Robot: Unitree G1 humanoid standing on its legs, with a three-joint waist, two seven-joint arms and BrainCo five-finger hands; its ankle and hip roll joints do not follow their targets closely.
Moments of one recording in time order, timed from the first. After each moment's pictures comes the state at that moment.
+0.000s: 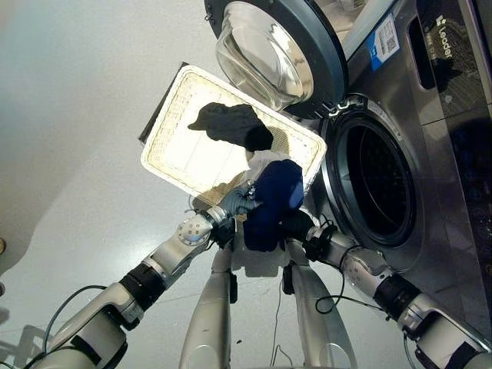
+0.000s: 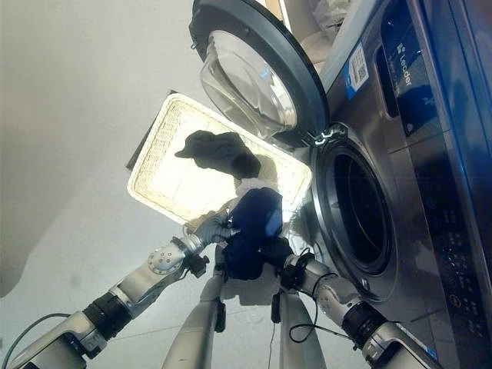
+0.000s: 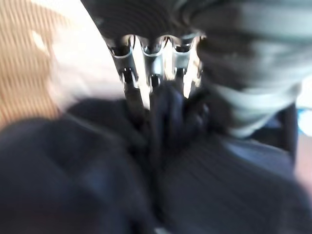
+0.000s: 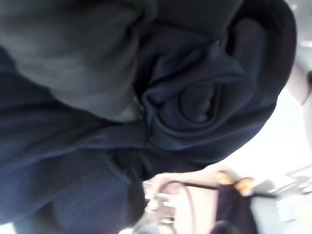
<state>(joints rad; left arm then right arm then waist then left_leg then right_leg) -0.53 0.52 -0.67 0.32 -0.40 -0.18 0.06 -0.45 -0.43 0.61 0.41 1.00 0.05 0.29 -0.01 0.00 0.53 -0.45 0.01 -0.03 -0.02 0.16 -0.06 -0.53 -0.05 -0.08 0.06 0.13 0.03</state>
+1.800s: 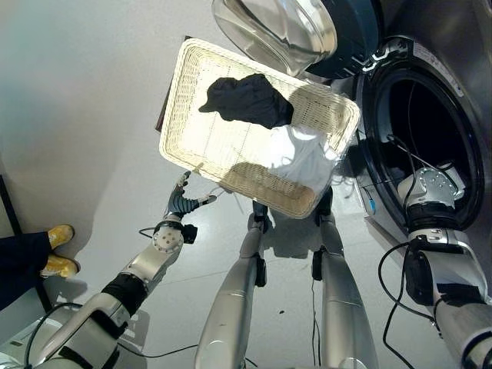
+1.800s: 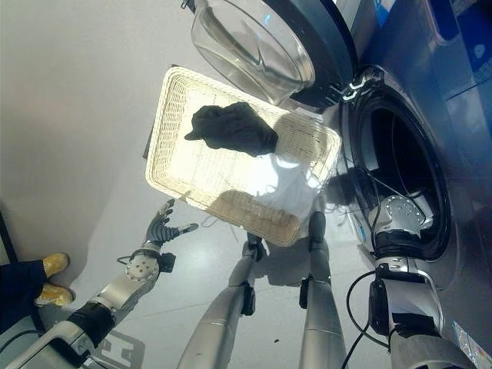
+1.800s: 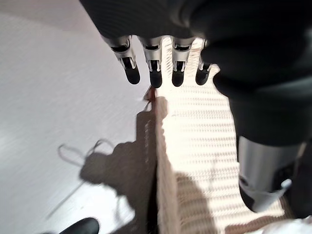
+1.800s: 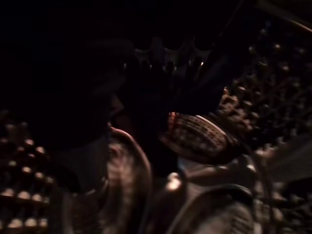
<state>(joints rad) -0.49 0.59 -0.58 0.52 -0.40 -0.12 0.52 -0.88 -0.45 -0.24 0.65 1.98 -0.97 -0.18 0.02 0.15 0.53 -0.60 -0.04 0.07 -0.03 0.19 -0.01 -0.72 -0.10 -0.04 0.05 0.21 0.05</state>
